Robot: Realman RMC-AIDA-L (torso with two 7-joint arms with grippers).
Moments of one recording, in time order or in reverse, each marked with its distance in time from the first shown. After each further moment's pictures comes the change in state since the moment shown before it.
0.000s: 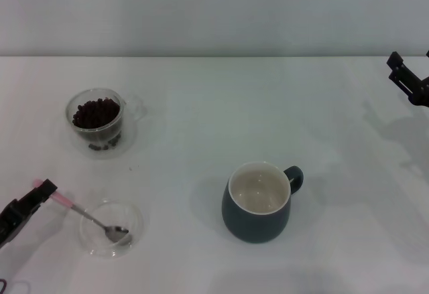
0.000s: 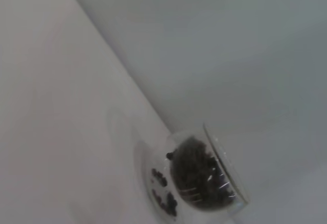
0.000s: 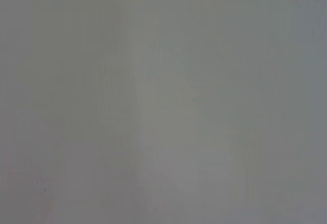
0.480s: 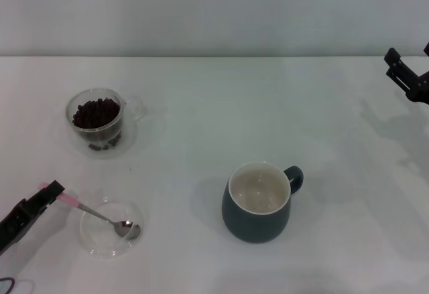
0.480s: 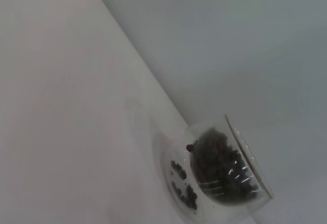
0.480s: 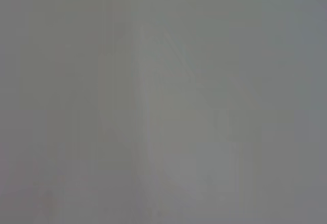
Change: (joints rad) left arm -0.022 -0.007 0.006 -0.014 0.003 0.069 -0.006; right arm 0.012 0.000 0.000 -0.002 -0.001 0.000 0.000
